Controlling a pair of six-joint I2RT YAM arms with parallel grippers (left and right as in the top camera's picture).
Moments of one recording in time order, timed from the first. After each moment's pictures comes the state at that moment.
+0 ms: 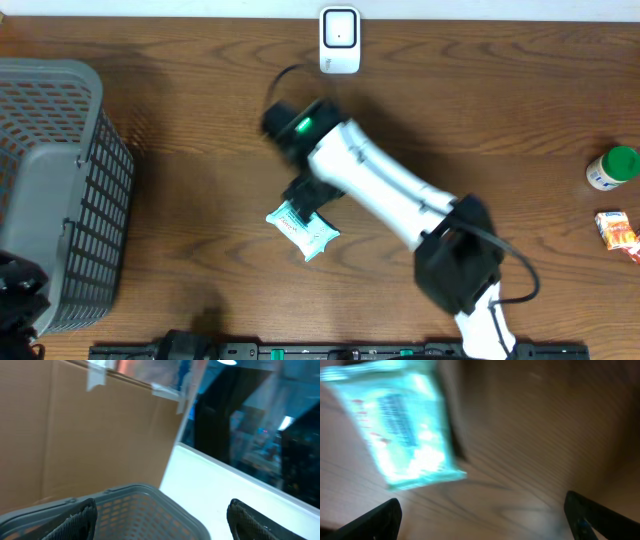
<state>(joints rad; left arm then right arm) -0.18 0.46 1.33 -0.66 -0.88 -0.15 0.83 2.15 1.92 -1.43 0.10 0.20</state>
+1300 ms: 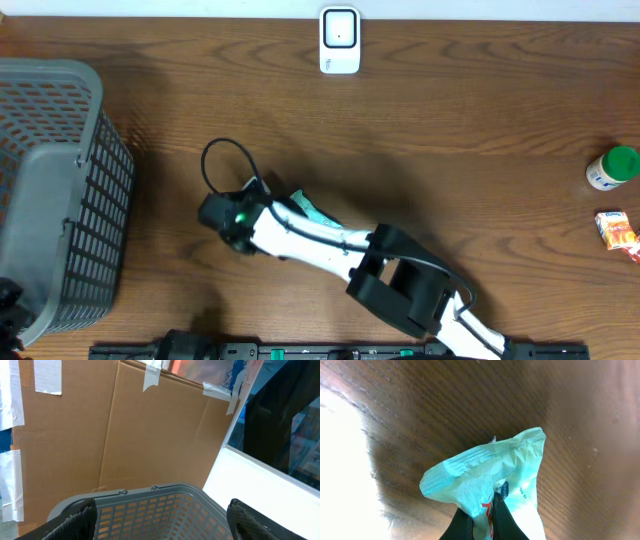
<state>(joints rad) -0.18 0.46 1.33 -0.71 -1.13 -0.15 1.09 2.28 1.77 -1.05 0.43 0.35</state>
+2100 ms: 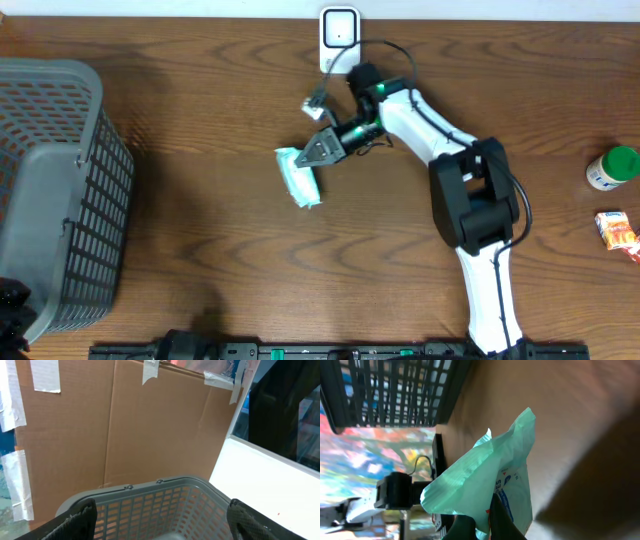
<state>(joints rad) -0.18 0.46 1.33 -0.78 -1.13 -0.15 0.40 2.36 1.81 -0.94 -1.20 -0.24</state>
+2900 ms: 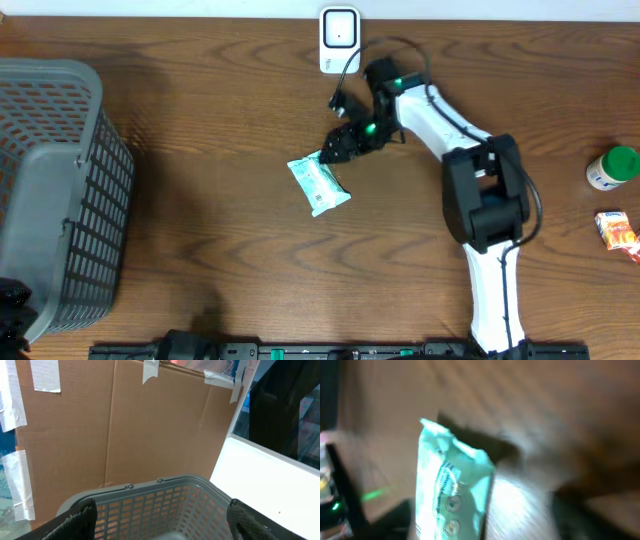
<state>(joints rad) -0.18 0.46 1.33 -0.79 -1.13 -0.15 0.34 2.35 1.81 -0.92 -0.71 -0.20</state>
